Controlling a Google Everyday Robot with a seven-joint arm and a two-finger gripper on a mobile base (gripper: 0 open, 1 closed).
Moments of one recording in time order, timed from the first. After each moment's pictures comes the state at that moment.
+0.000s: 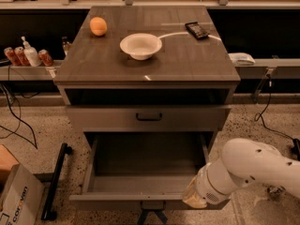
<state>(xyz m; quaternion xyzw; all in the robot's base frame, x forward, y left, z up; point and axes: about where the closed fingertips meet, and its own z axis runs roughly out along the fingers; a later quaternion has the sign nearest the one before) 0.357 -0.125 0.586 -0.55 0.81 0.17 0.12</state>
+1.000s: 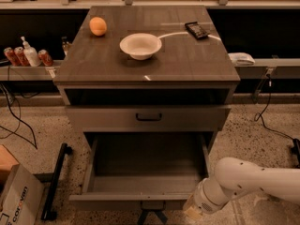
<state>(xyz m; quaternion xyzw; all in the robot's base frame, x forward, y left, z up) 0.356 -0.138 0.469 -0.50 0.84 0.20 0.09</state>
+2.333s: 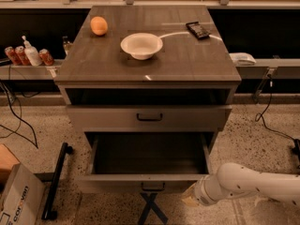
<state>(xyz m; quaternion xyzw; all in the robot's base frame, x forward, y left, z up) 0.418 -0.151 0.398 -0.45 0.85 0.21 0.17</state>
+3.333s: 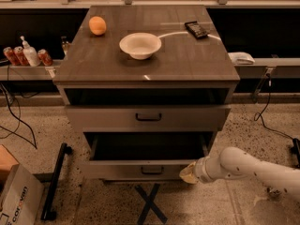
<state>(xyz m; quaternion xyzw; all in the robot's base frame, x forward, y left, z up) 0.515 -0.160 0.401 -0.46 0.82 0.20 0.26</state>
